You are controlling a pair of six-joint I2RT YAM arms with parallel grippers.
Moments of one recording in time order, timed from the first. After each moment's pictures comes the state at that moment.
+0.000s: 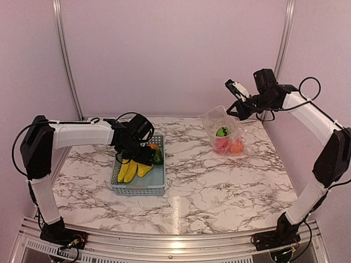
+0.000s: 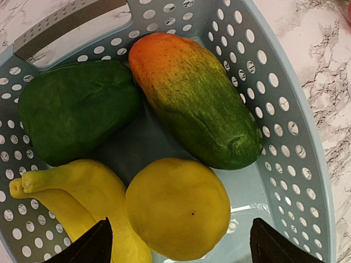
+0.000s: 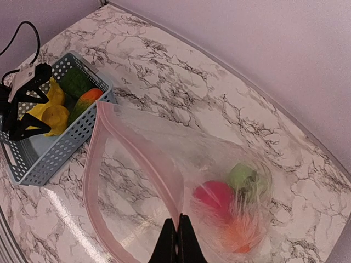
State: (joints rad) left arm -0.74 1.87 1.37 -0.62 -0.16 -0.37; right arm 0.27 1.63 1.64 -0.78 -0.44 -0.34
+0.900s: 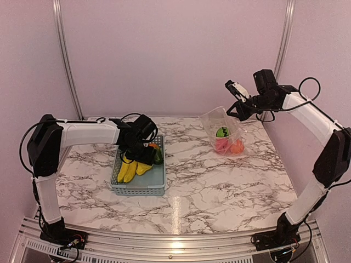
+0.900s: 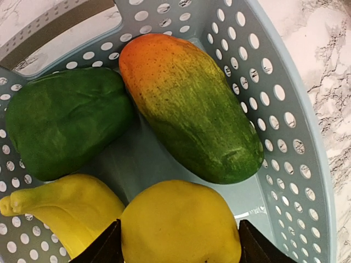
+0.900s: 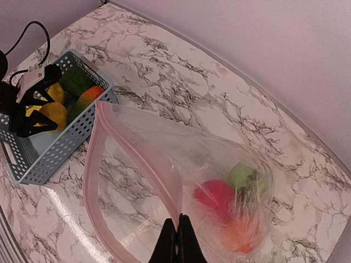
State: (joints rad) left arm -0.74 1.95 1.44 -0.64 -0.16 -0.37; right arm 0.27 1.62 1.63 -0.78 -0.44 -0.34
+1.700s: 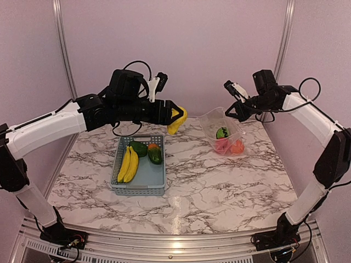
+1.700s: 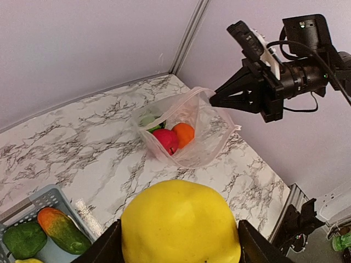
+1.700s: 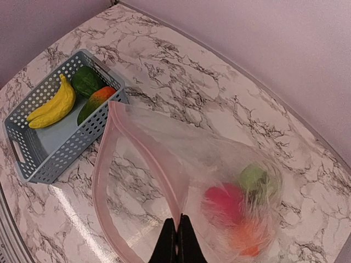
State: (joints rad) left arm -0.87 1.62 1.59 -0.40 0.04 -0.37; right arm 0.28 1.62 1.62 -0.78 -0.47 -0.34
